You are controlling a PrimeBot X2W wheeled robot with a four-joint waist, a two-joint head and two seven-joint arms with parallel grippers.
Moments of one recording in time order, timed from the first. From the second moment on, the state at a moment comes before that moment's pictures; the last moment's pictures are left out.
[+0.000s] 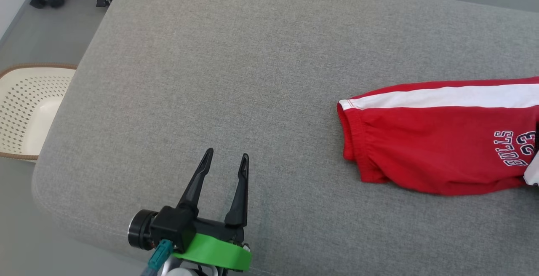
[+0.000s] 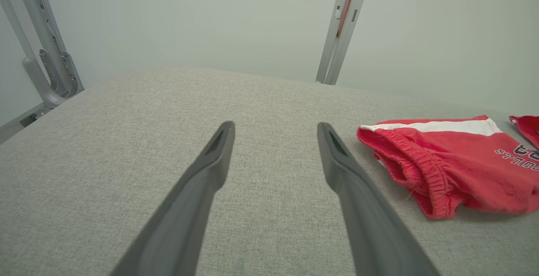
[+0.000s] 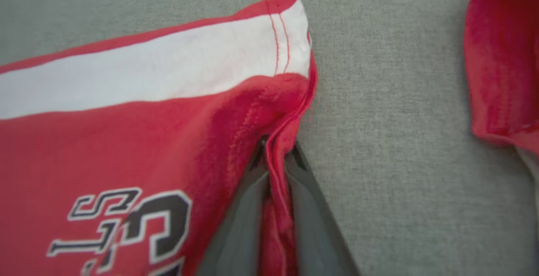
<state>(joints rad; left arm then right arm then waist) -0.06 0.05 -0.42 0.03 -0.28 0.04 -0.26 -0.53 -0.61 0.34 0.93 0.79 0.13 -0.05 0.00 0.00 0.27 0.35</state>
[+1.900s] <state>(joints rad) -0.02 0.05 -0.44 0.07 -0.29 0.04 -0.26 -0.32 -0.28 0.06 0.29 0.56 0.13 0.17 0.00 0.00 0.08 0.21</state>
